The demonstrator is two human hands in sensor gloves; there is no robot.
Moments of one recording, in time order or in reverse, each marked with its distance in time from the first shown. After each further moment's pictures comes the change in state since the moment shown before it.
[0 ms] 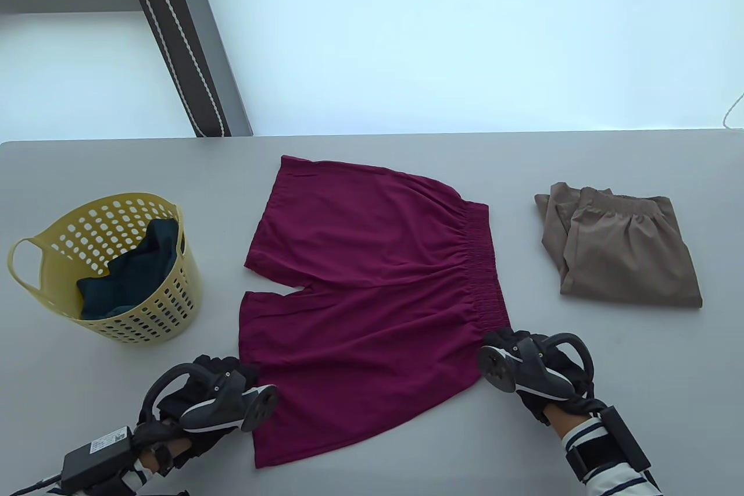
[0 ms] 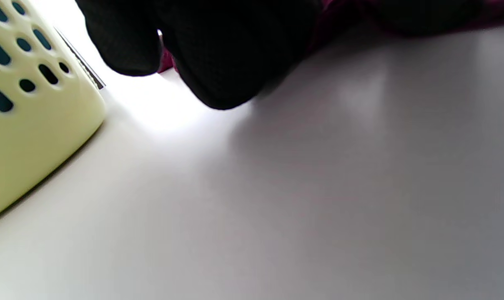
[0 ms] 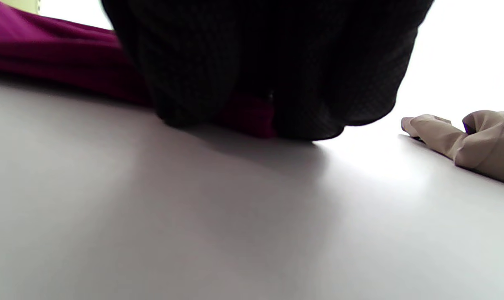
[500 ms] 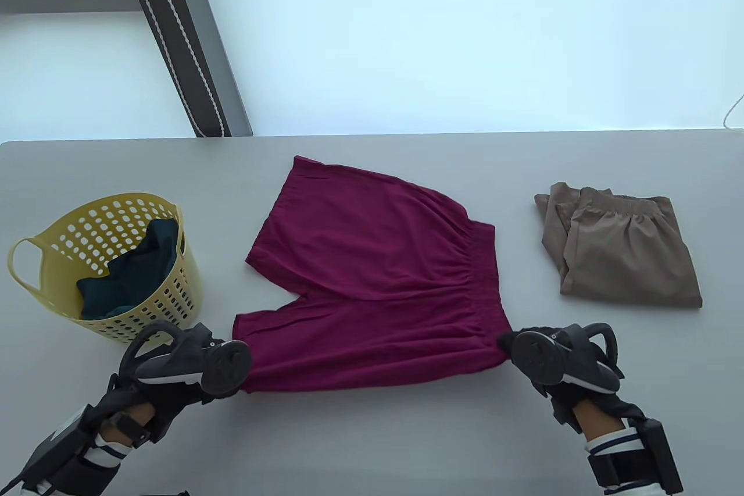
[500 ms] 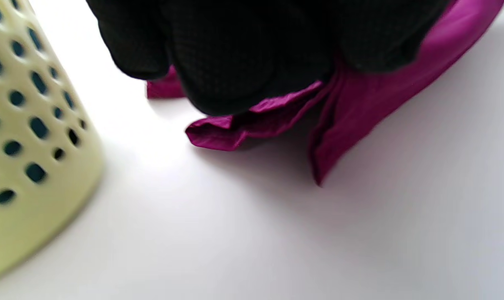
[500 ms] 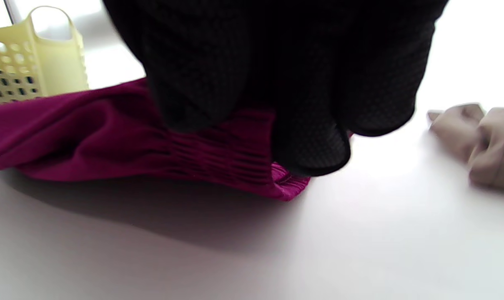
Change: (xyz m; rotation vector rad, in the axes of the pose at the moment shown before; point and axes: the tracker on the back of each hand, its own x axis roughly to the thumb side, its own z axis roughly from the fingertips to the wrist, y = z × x) left_hand -0.059 0.067 0.024 -0.116 -0.332 0.262; right_hand -0.042 -0.069 0.018 0.213 -0.135 -0.389
